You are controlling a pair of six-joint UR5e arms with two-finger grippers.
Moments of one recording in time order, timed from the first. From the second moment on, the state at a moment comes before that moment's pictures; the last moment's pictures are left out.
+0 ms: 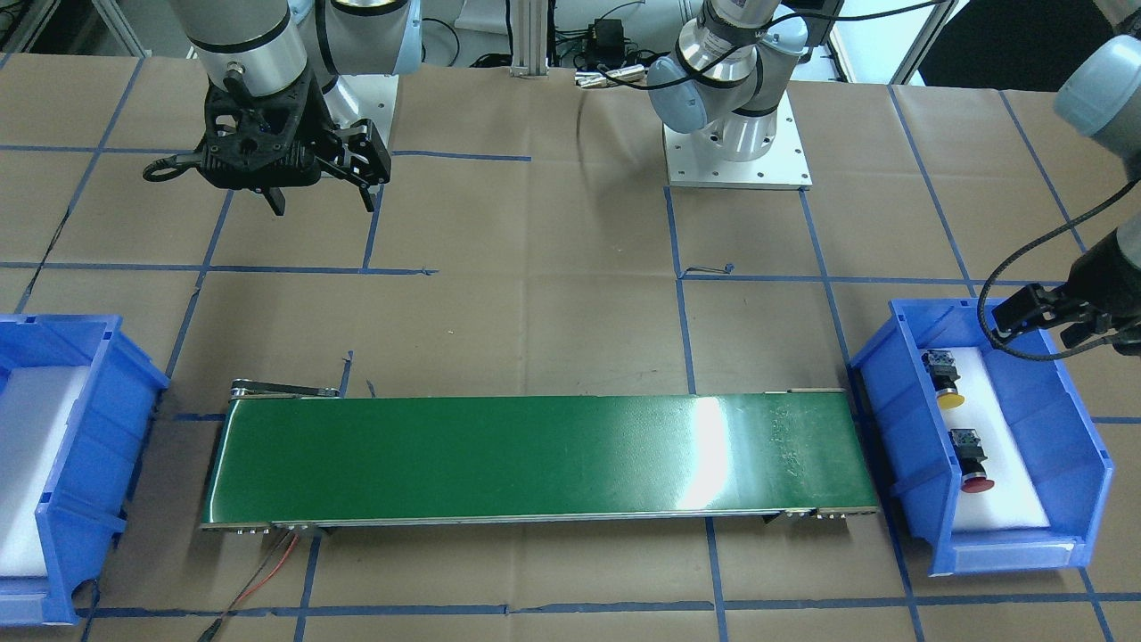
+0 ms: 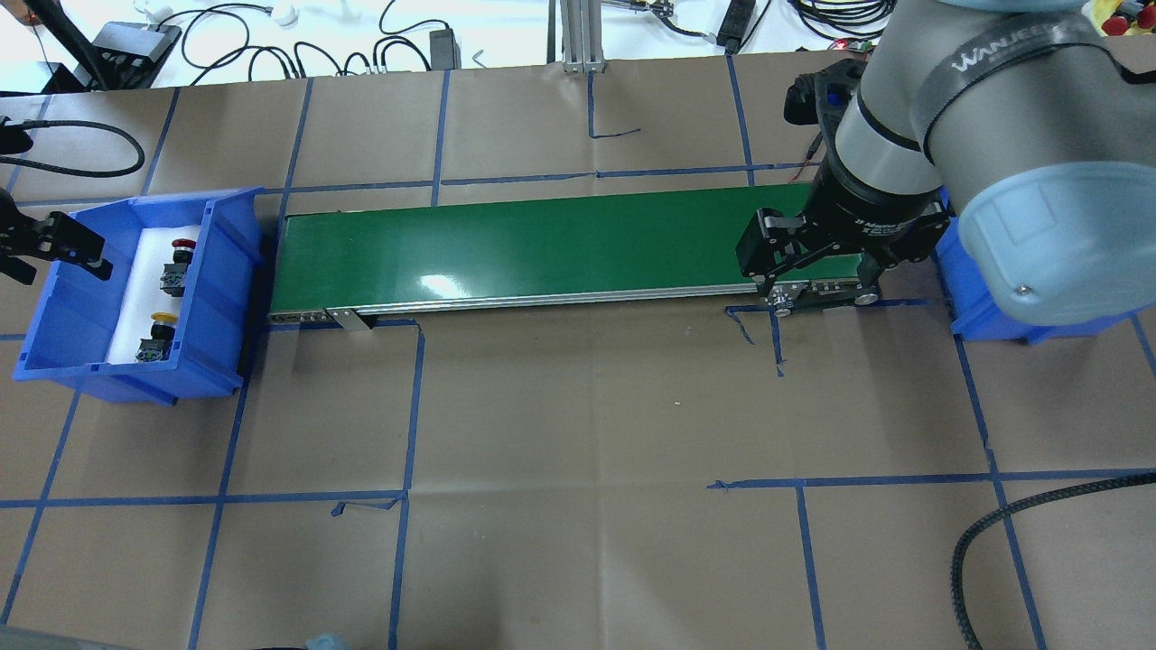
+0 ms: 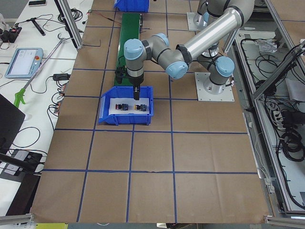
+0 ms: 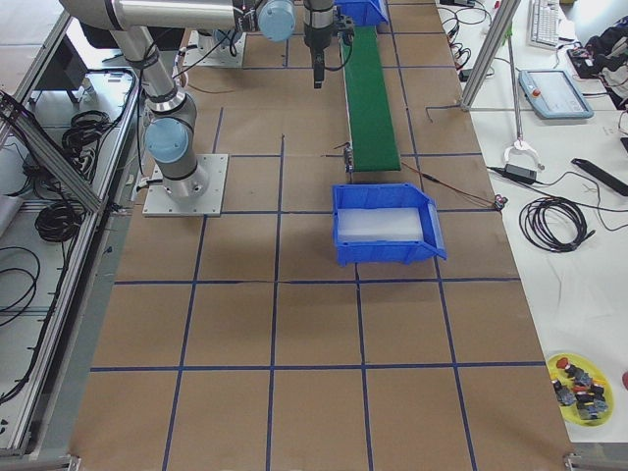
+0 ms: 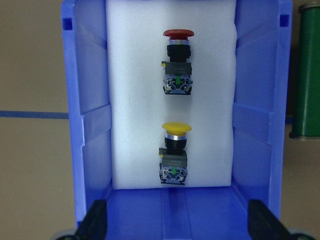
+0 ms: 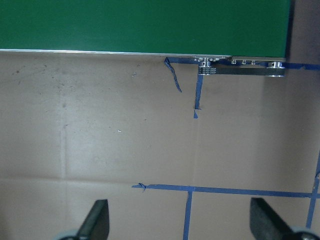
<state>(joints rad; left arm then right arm) -0.96 -1.79 -1.71 -1.19 1.56 0.60 1.64 -1.67 1.75 -1.65 -1.54 0.01</state>
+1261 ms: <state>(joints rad) -0.97 -1.93 -1.90 -0.83 1.56 0.60 1.64 -1.65 1.75 -1.65 -1.54 0.01</state>
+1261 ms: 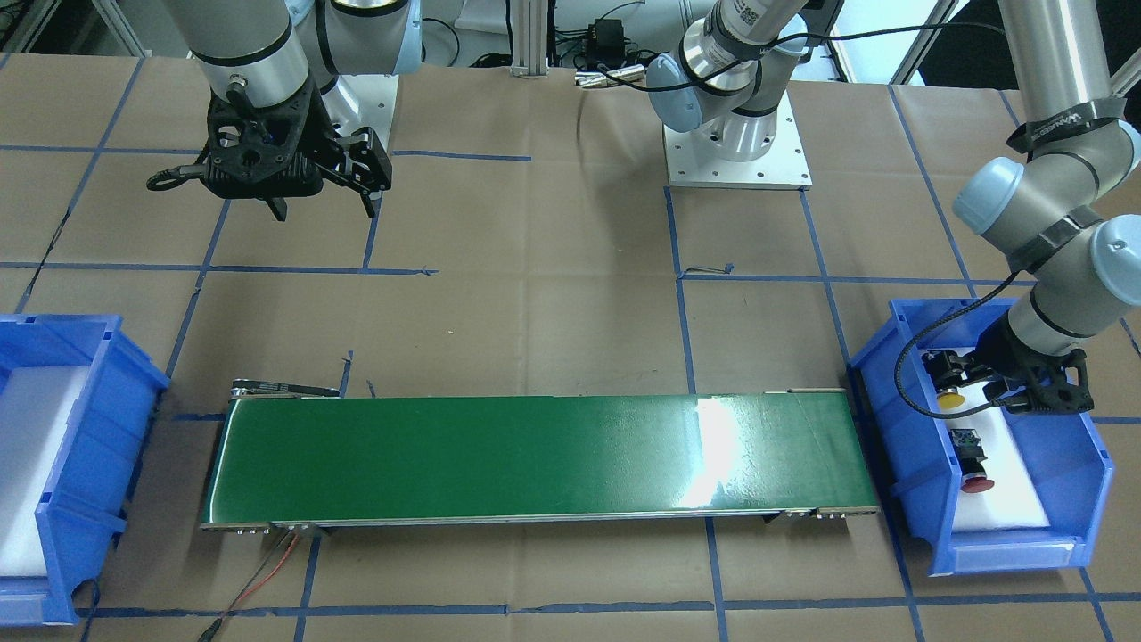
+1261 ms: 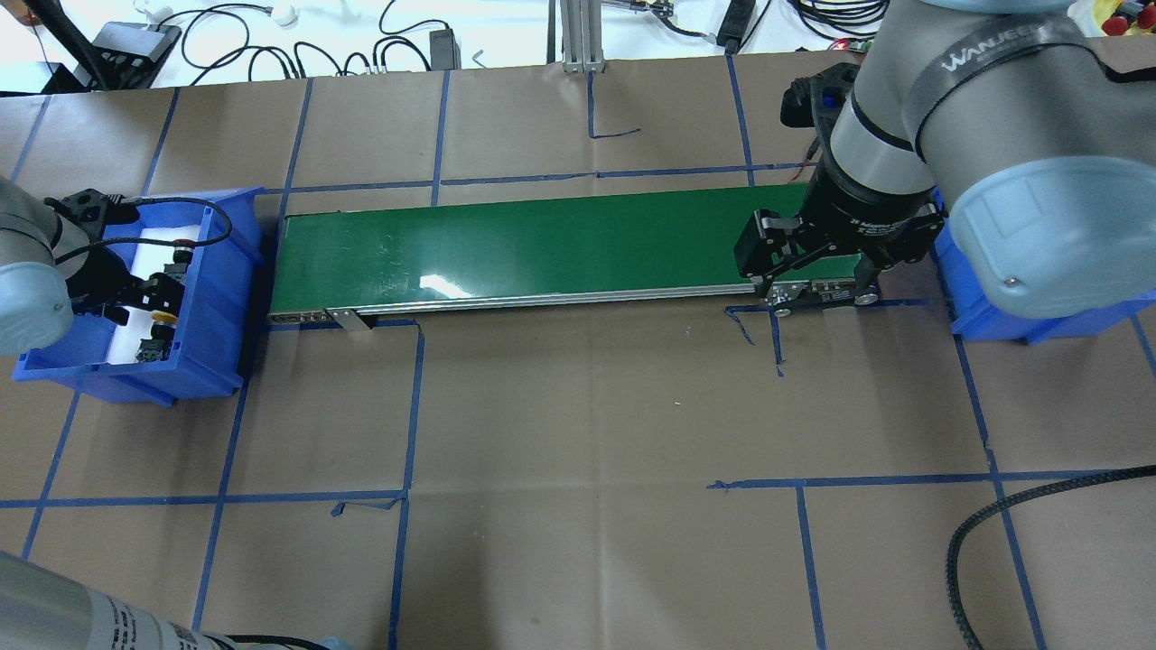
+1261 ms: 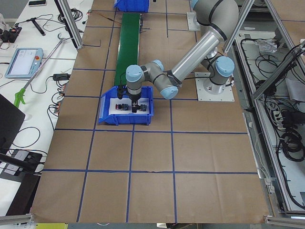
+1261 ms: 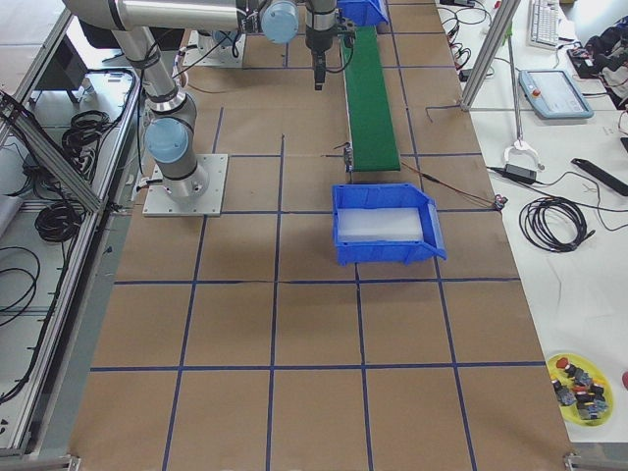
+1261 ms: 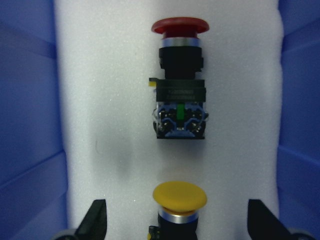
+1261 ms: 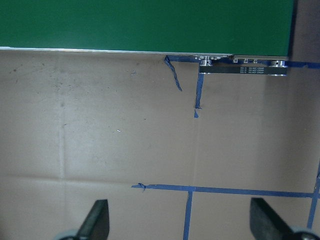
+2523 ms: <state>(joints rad) -0.96 -1.91 -1.87 -0.90 1.57 0.60 1.64 -1.65 1.75 -1.65 -1.54 0.01</state>
